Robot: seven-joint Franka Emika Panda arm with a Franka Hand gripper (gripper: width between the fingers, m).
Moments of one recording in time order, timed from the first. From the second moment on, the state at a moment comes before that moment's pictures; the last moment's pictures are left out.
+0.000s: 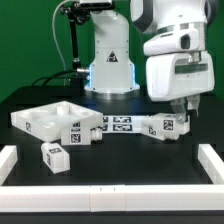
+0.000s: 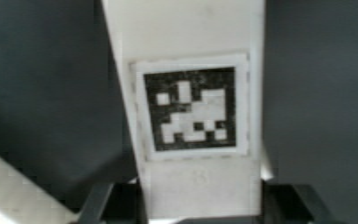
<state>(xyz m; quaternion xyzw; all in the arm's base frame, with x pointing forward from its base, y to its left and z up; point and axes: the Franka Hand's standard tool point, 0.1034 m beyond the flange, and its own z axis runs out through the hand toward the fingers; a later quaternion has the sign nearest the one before) 0.522 0.112 0.077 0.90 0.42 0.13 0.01</state>
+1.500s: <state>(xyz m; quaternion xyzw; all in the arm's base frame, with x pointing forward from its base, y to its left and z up) 0.411 0.191 0.035 0.95 0.28 0.10 -0.04</state>
